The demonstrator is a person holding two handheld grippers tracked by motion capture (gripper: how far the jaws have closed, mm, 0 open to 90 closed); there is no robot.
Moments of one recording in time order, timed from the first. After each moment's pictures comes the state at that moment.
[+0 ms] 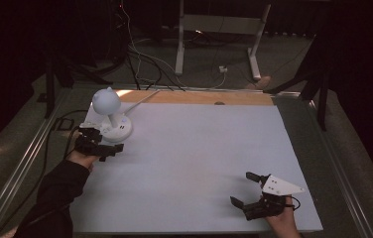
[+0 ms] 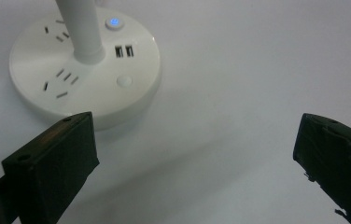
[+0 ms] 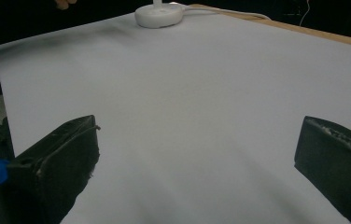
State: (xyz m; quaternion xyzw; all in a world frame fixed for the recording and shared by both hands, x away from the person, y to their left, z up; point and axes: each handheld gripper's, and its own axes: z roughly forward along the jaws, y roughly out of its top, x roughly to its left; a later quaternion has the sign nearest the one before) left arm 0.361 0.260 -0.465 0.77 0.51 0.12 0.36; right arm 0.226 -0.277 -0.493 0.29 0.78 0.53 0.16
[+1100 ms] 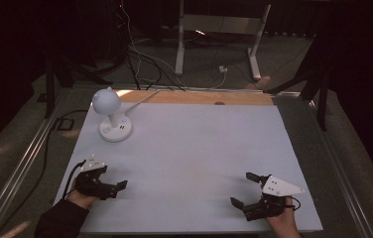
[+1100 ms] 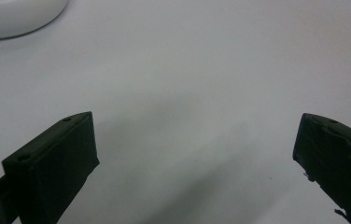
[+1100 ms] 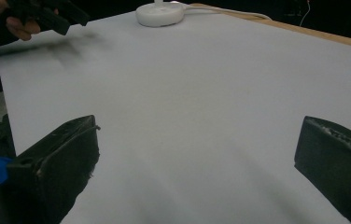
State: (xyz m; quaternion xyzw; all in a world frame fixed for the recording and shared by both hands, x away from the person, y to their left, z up) left arm 0.264 0.243 -0.503 0.80 0.44 0.11 0.39; right arm 0.225 -0.277 -0.492 0.29 0.79 0.53 0.16
